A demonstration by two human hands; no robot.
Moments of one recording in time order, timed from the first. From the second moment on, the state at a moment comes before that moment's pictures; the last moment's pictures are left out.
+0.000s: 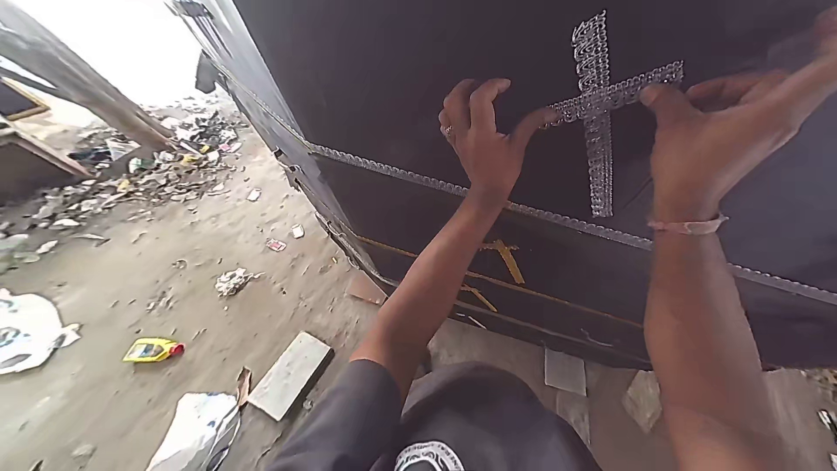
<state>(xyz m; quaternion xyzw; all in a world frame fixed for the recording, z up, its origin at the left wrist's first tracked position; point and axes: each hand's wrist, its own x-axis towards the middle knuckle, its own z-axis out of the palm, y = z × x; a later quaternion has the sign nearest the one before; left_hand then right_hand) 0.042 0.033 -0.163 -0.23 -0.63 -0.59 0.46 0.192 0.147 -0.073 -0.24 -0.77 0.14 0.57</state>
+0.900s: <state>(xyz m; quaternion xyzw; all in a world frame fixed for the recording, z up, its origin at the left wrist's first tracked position) 0.083 0.069 -0.128 -0.18 -0.64 -0.64 0.39 0.191 0.149 -0.074 -0.22 -0.75 0.16 0.61</state>
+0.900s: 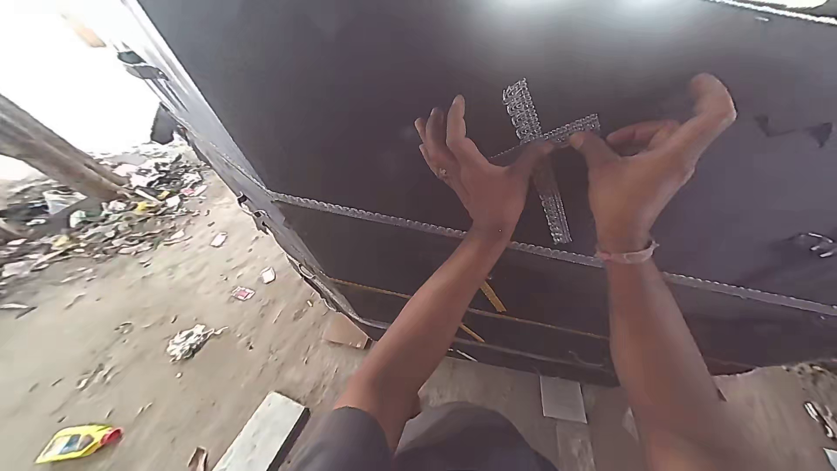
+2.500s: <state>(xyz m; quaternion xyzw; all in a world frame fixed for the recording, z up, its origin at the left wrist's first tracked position) 0.089 0.070 -0.124 -0.20 -0.64 -0.66 0.33 0.368 0.133 0.051 -0.17 -0.95 0.03 0.25</state>
